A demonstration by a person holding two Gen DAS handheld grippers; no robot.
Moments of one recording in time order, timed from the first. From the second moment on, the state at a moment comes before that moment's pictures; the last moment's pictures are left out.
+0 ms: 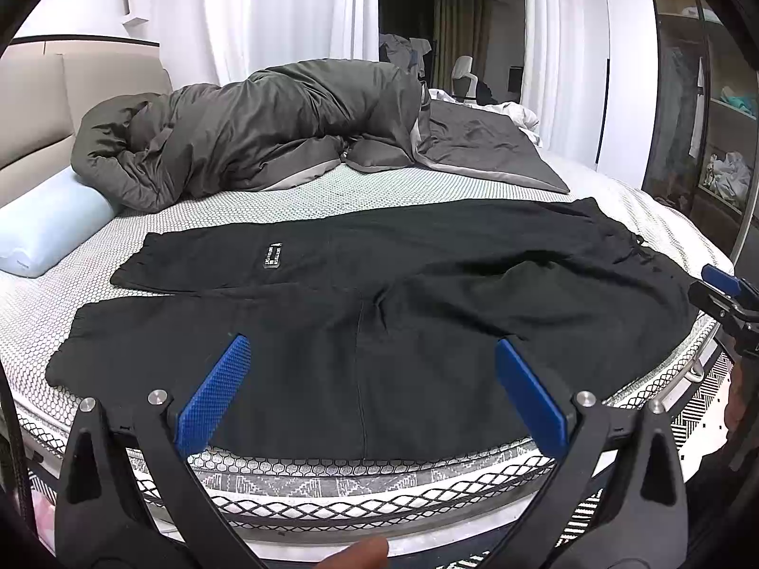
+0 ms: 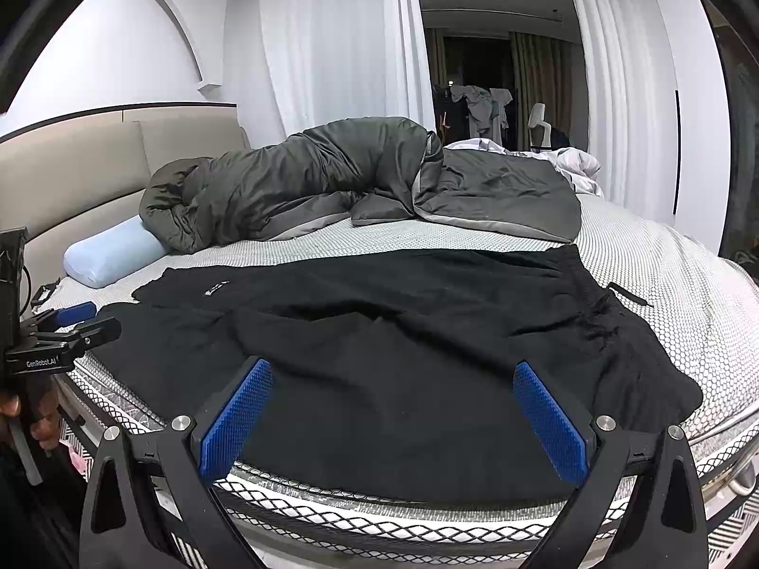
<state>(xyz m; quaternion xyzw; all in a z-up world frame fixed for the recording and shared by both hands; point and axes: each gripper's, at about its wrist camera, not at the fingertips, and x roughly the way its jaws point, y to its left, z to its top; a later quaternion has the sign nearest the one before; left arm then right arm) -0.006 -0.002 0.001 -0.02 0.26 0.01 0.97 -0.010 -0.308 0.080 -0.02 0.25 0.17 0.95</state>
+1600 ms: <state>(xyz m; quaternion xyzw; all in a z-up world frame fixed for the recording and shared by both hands) -0.006 -0.002 0.001 -0.02 0.26 0.01 0.97 -0.011 -0.308 0.080 -0.03 0.25 0.17 0.95</state>
